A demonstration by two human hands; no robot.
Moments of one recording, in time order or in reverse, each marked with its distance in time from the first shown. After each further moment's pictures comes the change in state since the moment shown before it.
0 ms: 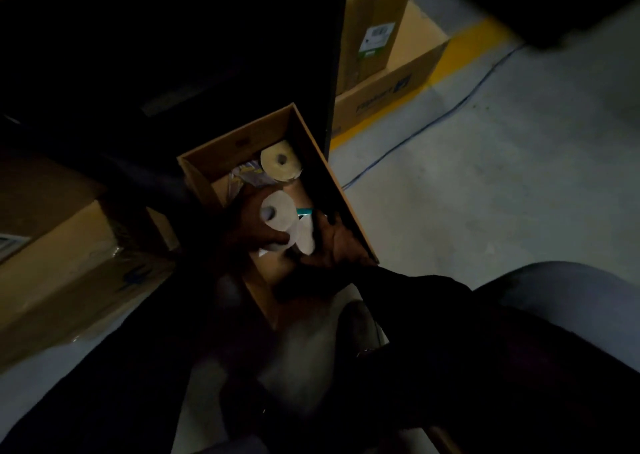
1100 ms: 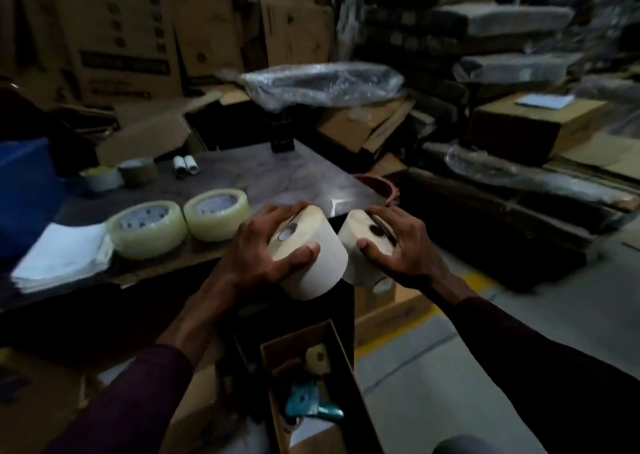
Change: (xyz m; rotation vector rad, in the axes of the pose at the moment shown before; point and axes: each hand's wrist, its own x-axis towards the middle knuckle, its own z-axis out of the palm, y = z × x) left_hand -0.194 0.354 -0.316 -0.030 0.554 0.555; right_hand -0.214 -0.260 -0.437 0.034 0.735 -0.974
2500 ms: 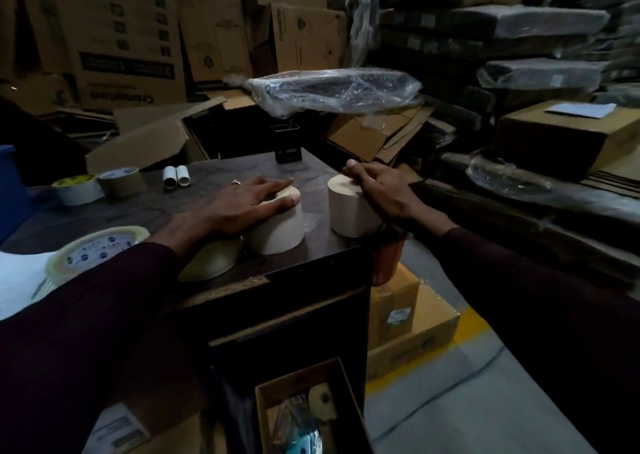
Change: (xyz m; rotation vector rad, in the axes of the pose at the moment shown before) left_hand 0.146 -0.101 -0.032 0.500 -0.362 -0.237; right_hand 0.174 0.065 0.057 0.075 -0.166 0.273
